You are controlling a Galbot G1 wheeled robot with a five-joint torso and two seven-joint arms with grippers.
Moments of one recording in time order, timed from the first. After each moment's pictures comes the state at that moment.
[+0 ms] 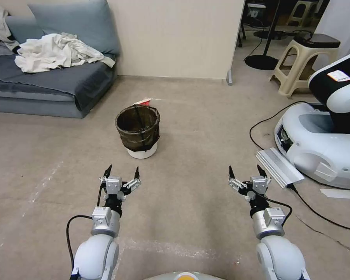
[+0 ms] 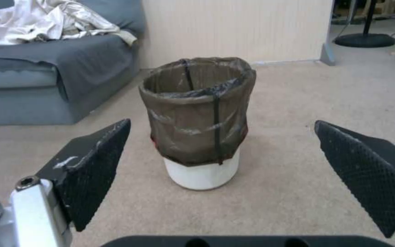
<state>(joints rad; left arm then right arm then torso) 1.55 -1.50 -0.55 -2.00 0.00 0.00 0.00 -1.55 1.50 0.55 2.00 0.00 0.00 0.00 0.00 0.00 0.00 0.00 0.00</state>
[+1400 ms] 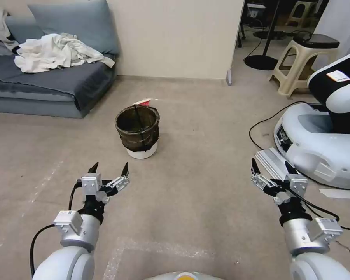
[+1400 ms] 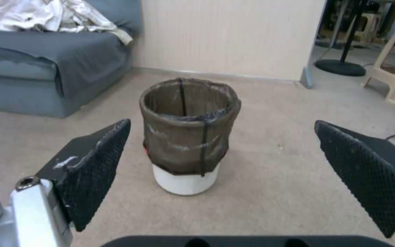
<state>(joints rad) 1.71 -1.52 -0.66 -2.33 -0.19 0.20 0.09 -1.73 1.53 0.68 2.34 0.19 -0.11 -0.04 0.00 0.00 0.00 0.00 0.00</state>
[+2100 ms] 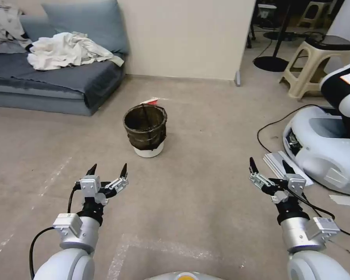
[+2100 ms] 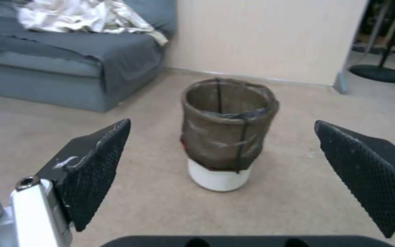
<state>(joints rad) 1.72 -1.53 -0.67 -2.32 -0.18 0.18 0.08 -1.71 1.52 0.67 2.32 0.21 -0.09 -0.04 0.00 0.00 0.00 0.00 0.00</state>
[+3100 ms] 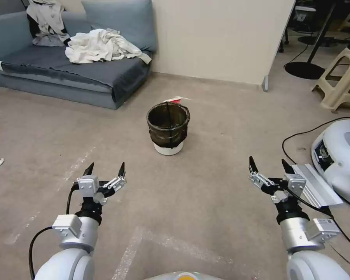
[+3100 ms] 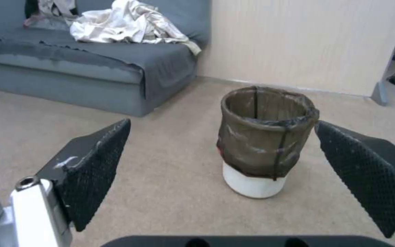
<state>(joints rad) 1.71 -1.52 -0.67 -2.31 -0.16 0.13 0.07 -1.72 1.52 0.67 2.30 0.22 -0.03 -0.07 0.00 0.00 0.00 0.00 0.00</state>
